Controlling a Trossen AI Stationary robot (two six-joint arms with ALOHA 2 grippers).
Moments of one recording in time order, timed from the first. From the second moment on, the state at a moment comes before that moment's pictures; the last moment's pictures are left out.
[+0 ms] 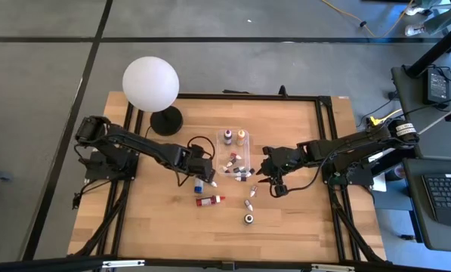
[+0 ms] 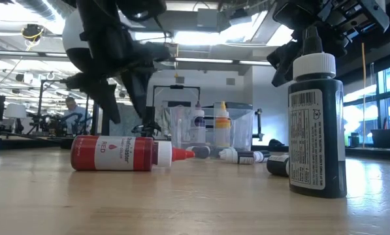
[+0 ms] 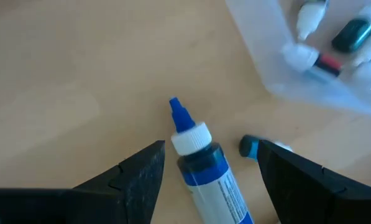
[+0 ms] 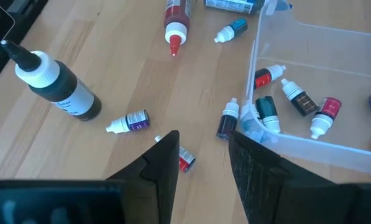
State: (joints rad) left arm -0.16 1.62 1.04 -0.69 -0.25 -1.30; right arm 0.17 1.28 0.75 -0.26 -0.07 -0.04
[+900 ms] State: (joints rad) left arm -0.10 1.74 1.04 -0.63 -0.16 -1.27; right arm 0.17 1.28 0.75 -0.27 -0.07 -0.06
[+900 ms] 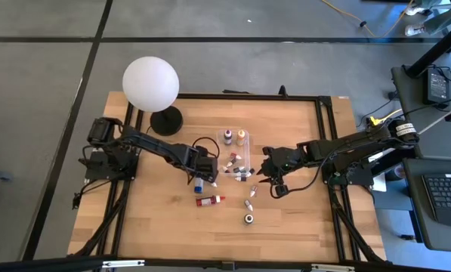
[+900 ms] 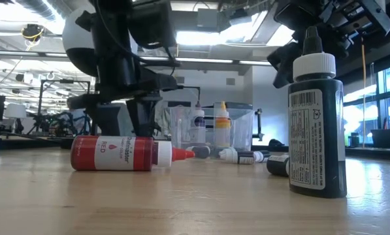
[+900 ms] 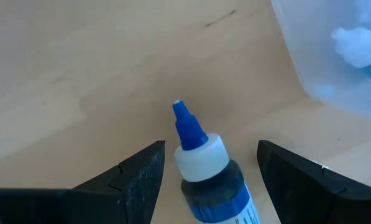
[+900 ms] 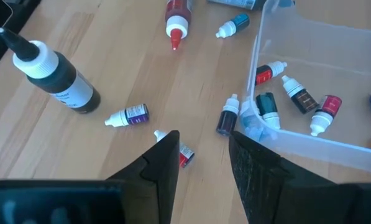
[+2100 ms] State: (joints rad) left arm -0.08 1.77 1.04 -0.61 -0.11 -1.01; right arm 0.17 1.28 0.75 -0.28 -0.07 -0.07
